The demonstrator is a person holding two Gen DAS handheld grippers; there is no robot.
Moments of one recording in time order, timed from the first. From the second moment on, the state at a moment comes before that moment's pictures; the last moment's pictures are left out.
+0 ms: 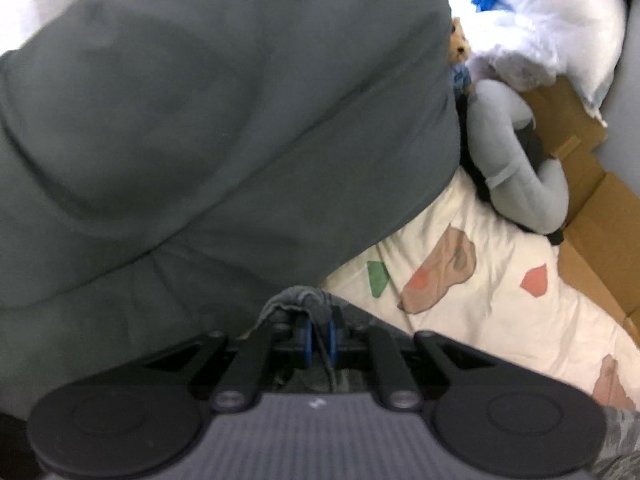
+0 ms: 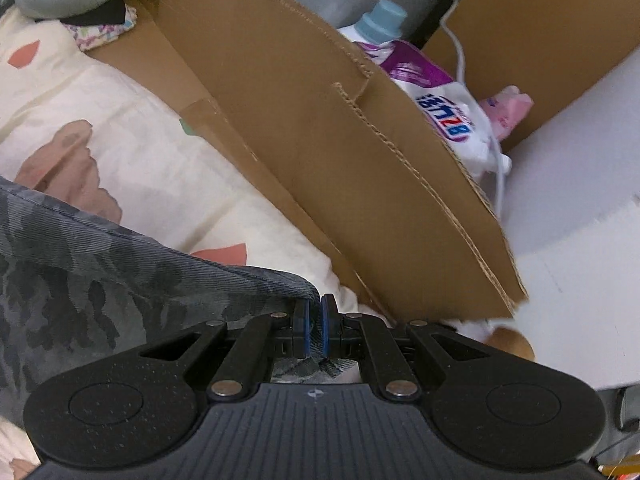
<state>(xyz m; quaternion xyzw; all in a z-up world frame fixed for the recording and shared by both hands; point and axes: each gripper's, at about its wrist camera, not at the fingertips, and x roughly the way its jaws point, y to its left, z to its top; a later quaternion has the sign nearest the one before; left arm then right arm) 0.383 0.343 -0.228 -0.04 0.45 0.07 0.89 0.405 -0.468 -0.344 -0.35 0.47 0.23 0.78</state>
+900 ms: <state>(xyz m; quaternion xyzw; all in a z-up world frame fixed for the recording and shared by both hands) 0.528 0.314 -0.310 -0.05 0.49 -0.03 0.87 0.489 -0.421 -0.424 -0.37 0.45 0.15 0.80</state>
